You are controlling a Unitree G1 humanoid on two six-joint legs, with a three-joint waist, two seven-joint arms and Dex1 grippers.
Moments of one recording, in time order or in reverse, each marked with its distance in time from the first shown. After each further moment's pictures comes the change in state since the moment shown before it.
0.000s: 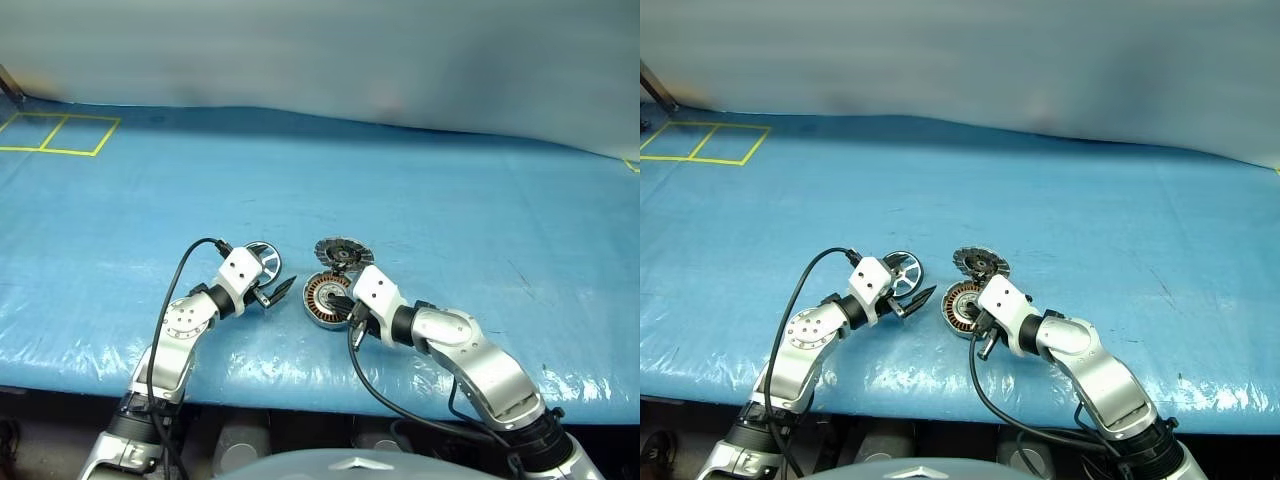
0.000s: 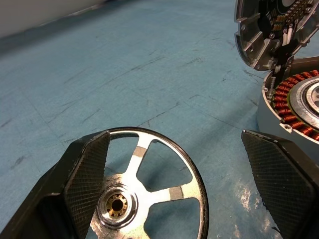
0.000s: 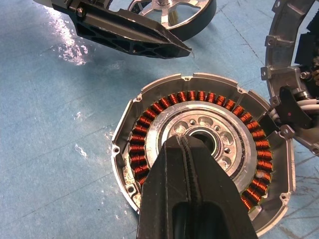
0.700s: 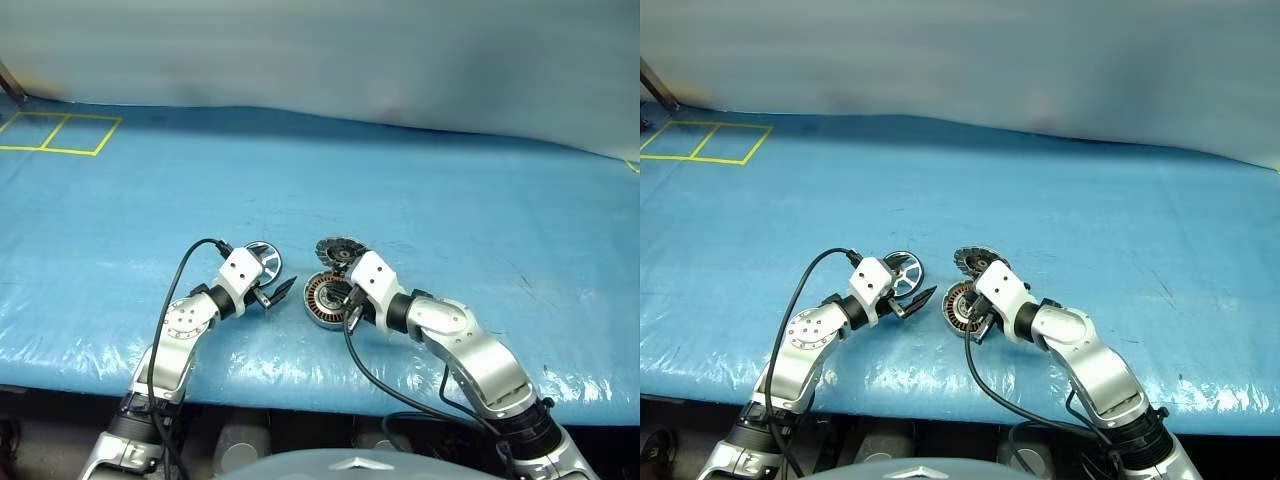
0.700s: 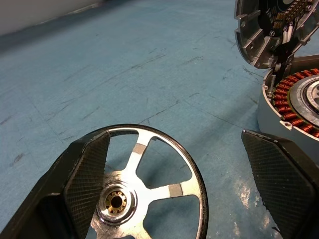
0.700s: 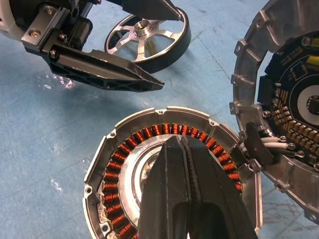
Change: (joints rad) left arm 0.001 -0.002 -0.001 0.003 0.000 0.001 0.000; right arm -0.052 0.047 -0.016 0.028 0.002 0.001 -0.045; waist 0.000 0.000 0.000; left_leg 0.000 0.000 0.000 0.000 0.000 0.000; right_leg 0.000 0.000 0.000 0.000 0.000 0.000
